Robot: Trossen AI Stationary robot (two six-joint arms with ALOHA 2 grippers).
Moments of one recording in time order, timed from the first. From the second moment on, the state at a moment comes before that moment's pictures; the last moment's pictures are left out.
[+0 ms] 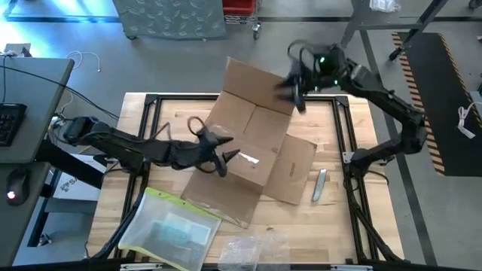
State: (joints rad) left arm -0.20 1.29 0.83 0.23 -0.62 -0.31; right arm -0.59 1.39 1.57 -0.69 -0.58 -0.21
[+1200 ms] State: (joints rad) left arm -0.35 1.57 0.93 -0.50 -0.78 -0.97; right arm -0.34 1.80 1.57 -0.56 -0.56 -0.14
